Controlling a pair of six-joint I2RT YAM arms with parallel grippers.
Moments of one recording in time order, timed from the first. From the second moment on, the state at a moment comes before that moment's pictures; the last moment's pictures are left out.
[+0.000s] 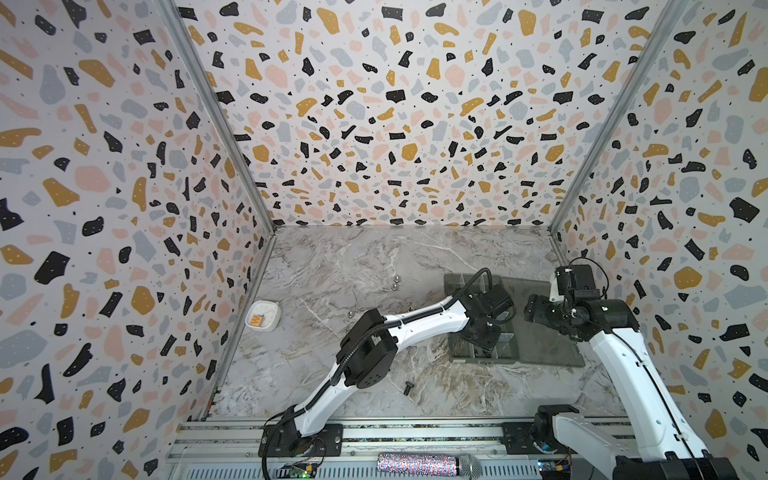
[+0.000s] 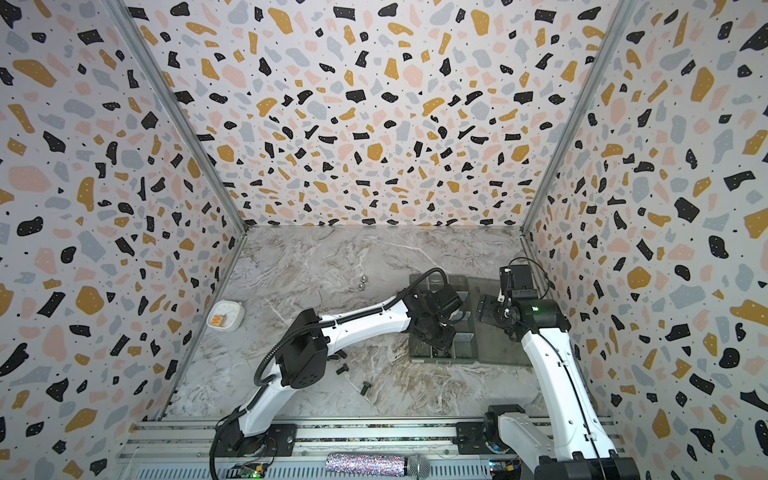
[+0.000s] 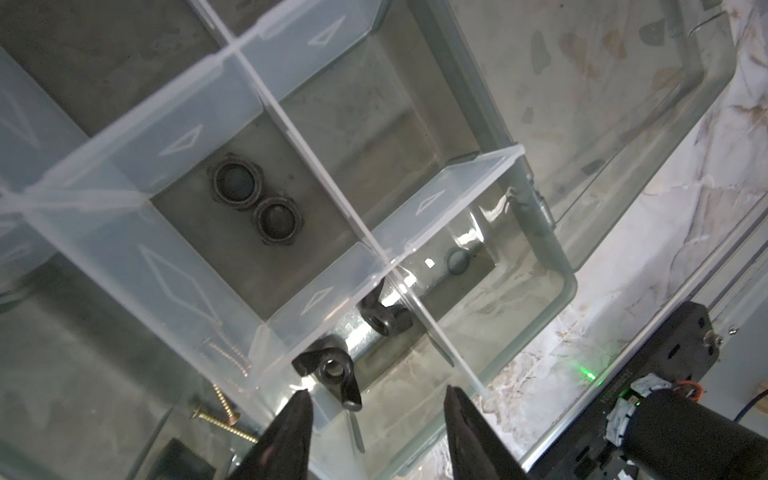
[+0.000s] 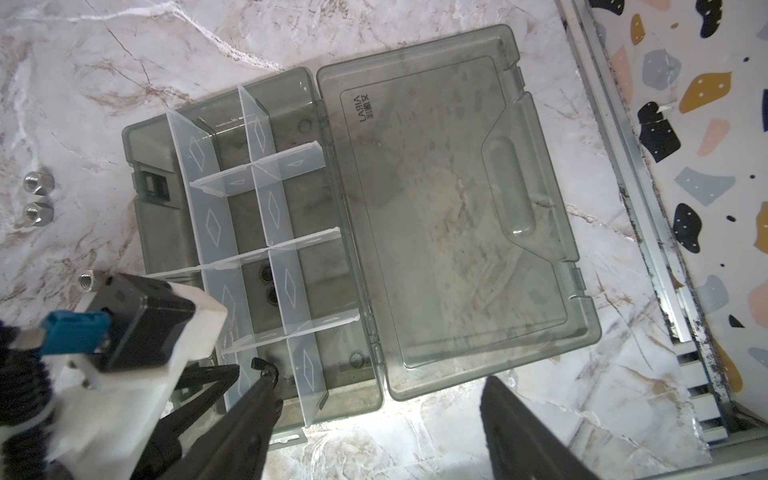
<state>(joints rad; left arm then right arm) -1.12 2.29 2.05 -0.94 0.14 -0.47 0.07 1.01 1.07 -1.07 0.07 0.31</state>
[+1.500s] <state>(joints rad) -0.53 1.57 0.95 -0.81 -0.12 -0.59 0.47 1.38 1.24 -0.92 0.01 0.39</state>
